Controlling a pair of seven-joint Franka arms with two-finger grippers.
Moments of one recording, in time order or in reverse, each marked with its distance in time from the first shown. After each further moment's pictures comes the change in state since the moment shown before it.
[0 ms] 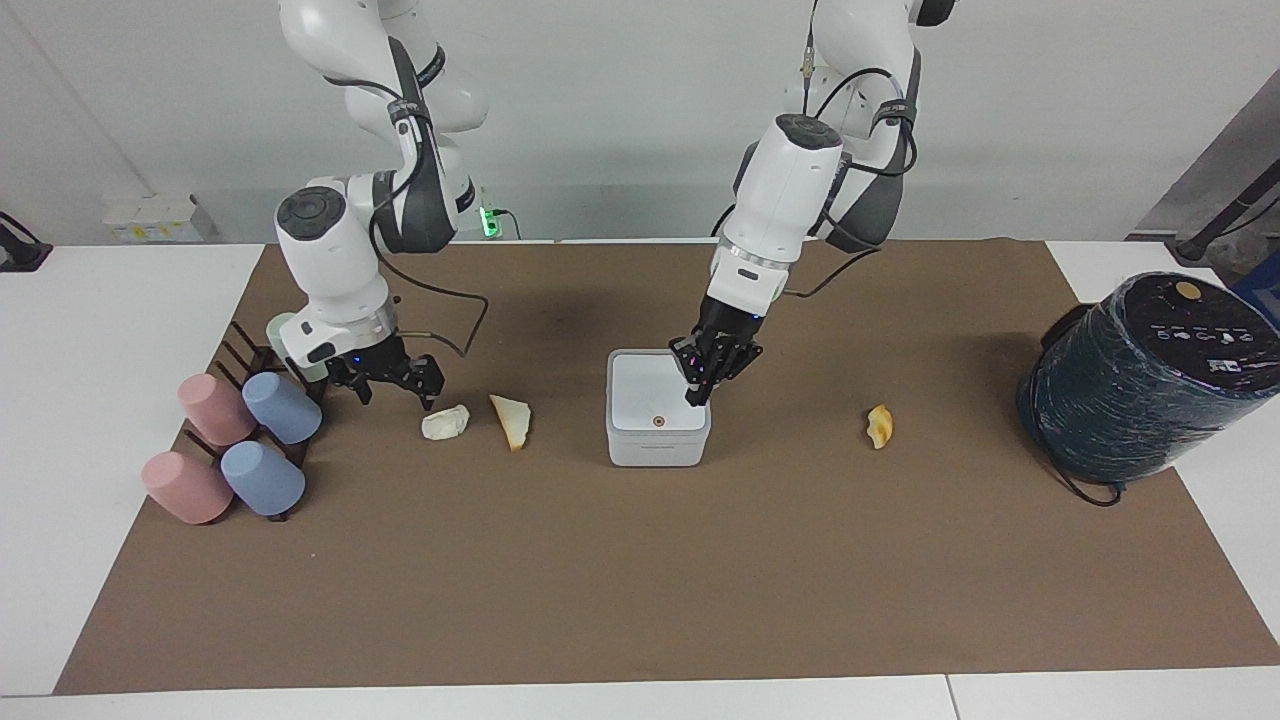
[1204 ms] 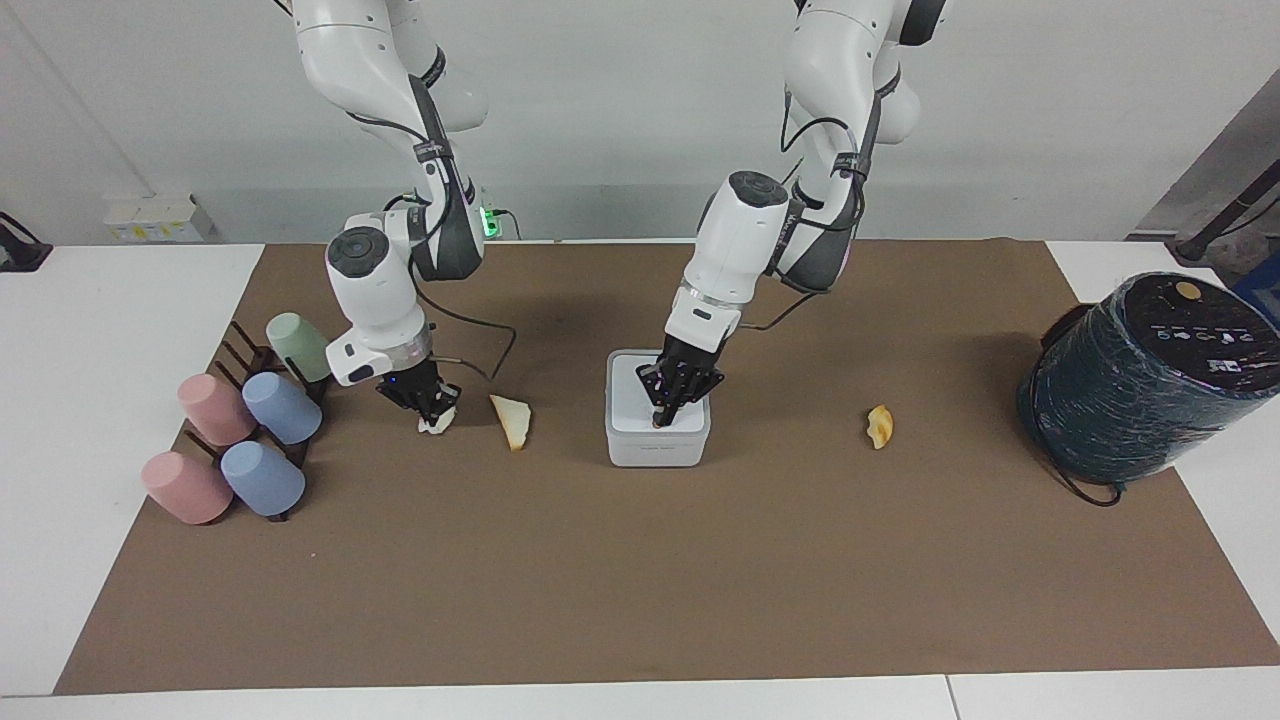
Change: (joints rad) left arm -0.057 0.094 0.004 -0.060 -0.002 0.147 -0.003; right arm 0.027 0.037 -0.001 -0.080 0.000 0.126 0.156
